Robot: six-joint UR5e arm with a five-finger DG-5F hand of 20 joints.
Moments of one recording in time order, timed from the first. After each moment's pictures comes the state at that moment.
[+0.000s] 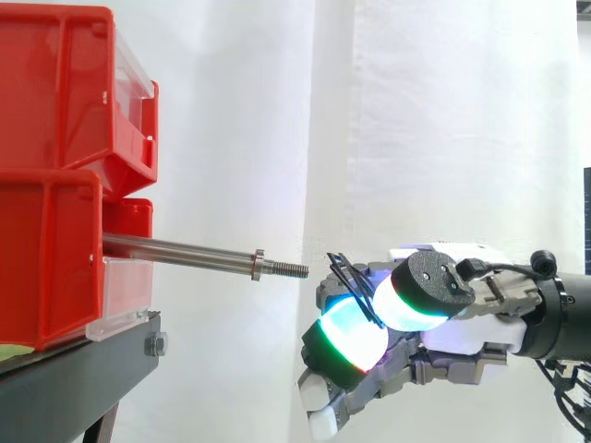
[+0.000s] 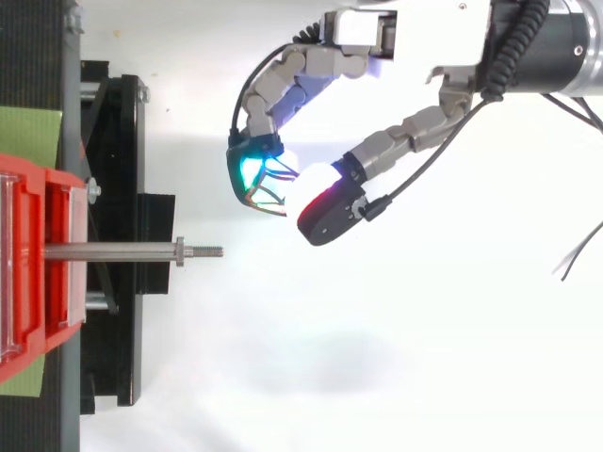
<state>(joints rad) -0.07 -2.37 -1.24 -2.57 -1.78 -0.37</state>
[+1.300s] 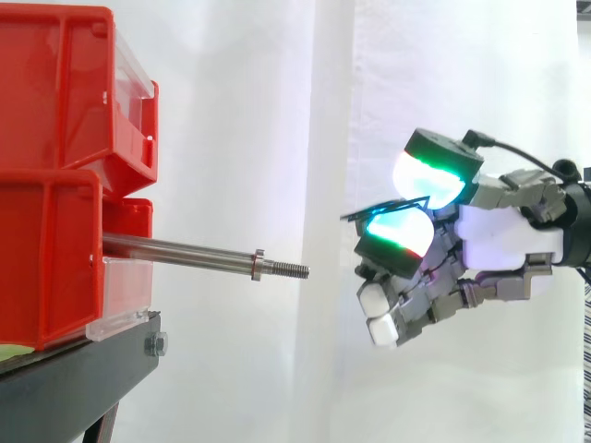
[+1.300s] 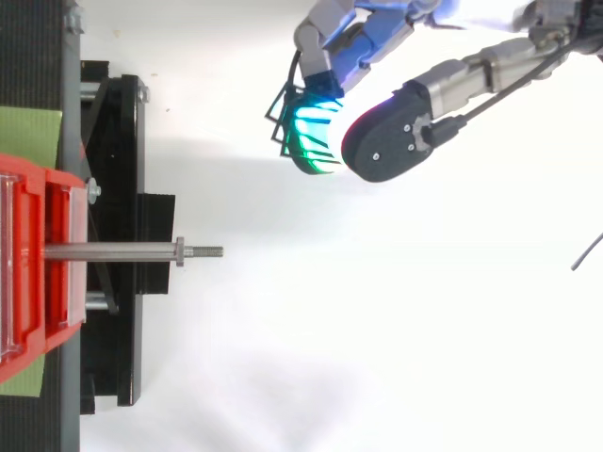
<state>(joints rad) -0.07 -2.22 -1.23 -2.86 -1.69 -0.25</state>
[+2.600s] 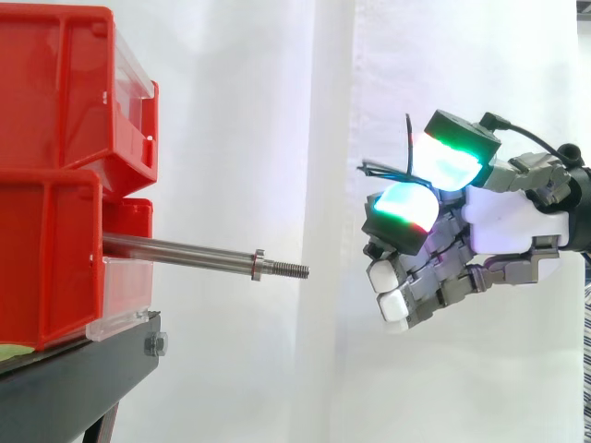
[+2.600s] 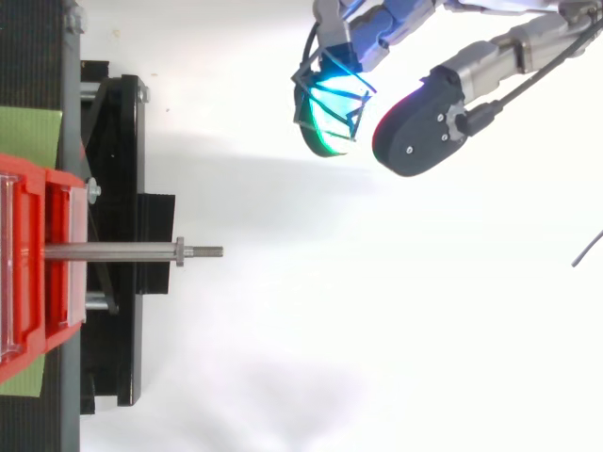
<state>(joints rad) -0.08 -2.20 -1.23 -2.89 -1.68 -0.20</state>
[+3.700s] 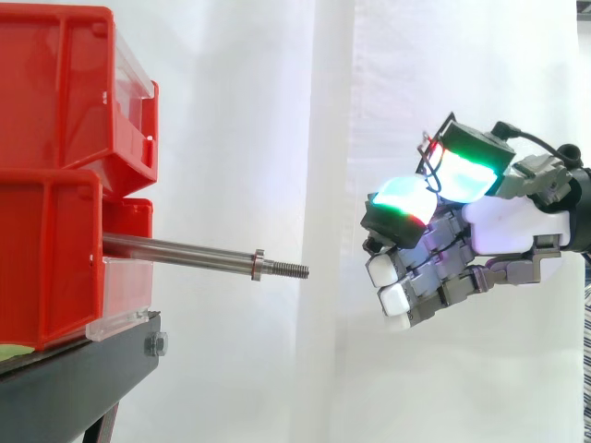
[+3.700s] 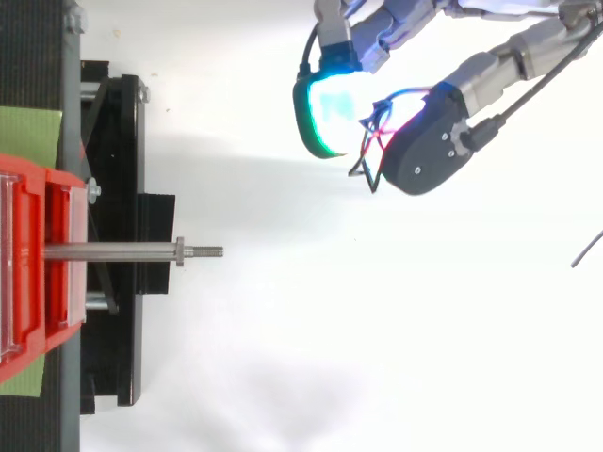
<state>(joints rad) -0.08 -2.20 -1.23 -2.90 -1.69 -0.14</state>
